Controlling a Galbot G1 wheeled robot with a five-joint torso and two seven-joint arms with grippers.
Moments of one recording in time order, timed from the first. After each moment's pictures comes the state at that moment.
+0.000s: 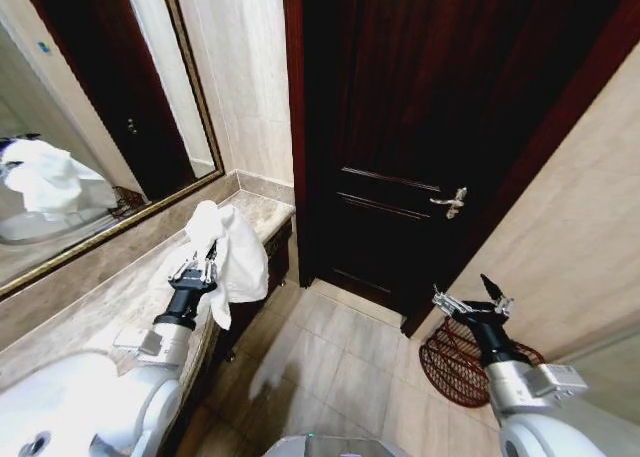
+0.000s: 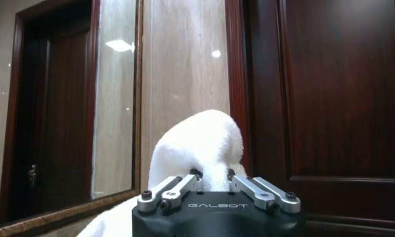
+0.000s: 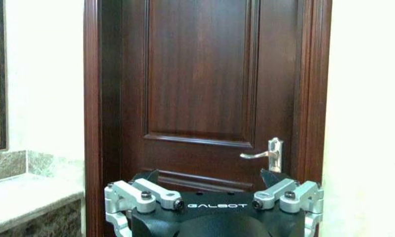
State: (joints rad) left arm 1.68 -1.23 -0.76 -2.43 -0.36 0.02 -0.06; right arm -1.79 1.47 0.82 2.50 0.25 -0.18 -0.06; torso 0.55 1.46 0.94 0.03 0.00
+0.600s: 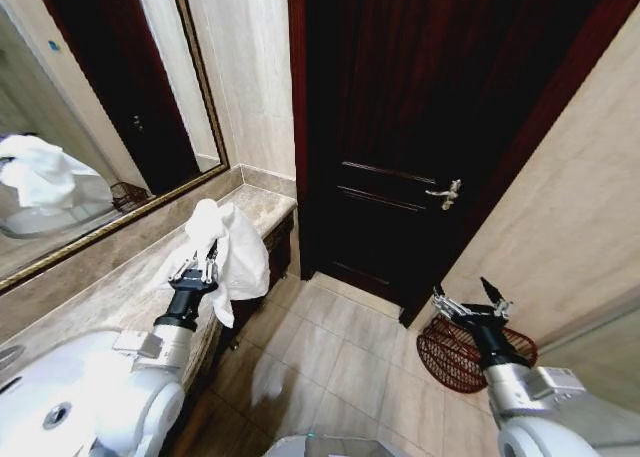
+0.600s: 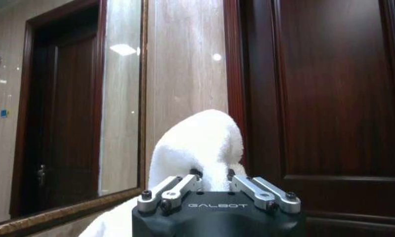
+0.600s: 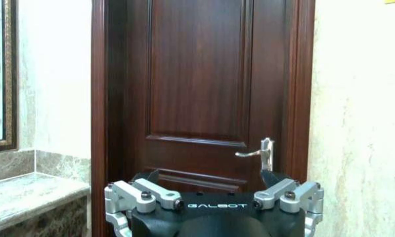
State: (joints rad) left arm 1.69 -1.25 -0.74 -2.43 -0.34 0.01 -0.07; right arm -1.80 1.48 0.81 2.50 0.24 -0.16 -0.06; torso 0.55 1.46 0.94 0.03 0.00
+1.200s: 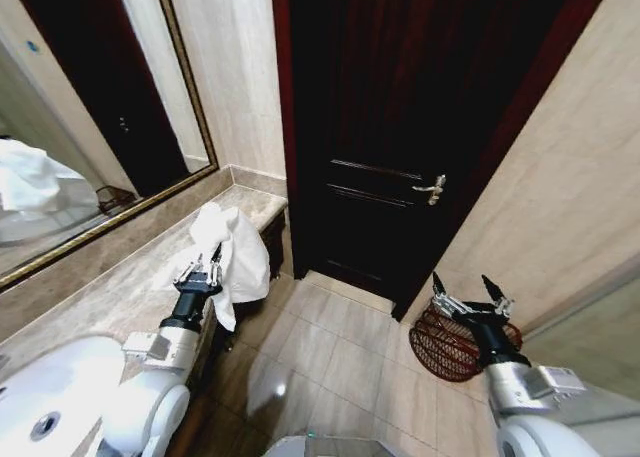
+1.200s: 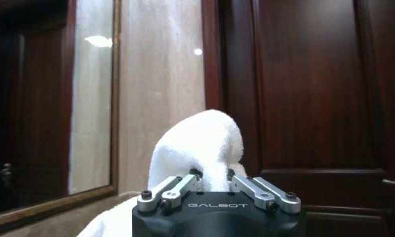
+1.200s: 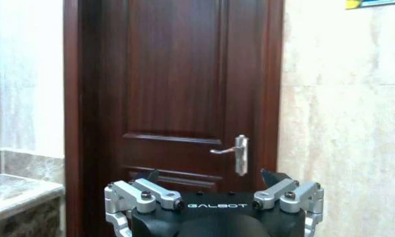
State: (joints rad) left arm 1.68 -1.25 -0.71 -2.42 -0.31 0.02 -0.08; right arm -1.78 1.48 0.81 2.50 0.24 -0.17 -0.06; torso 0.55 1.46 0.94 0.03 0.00
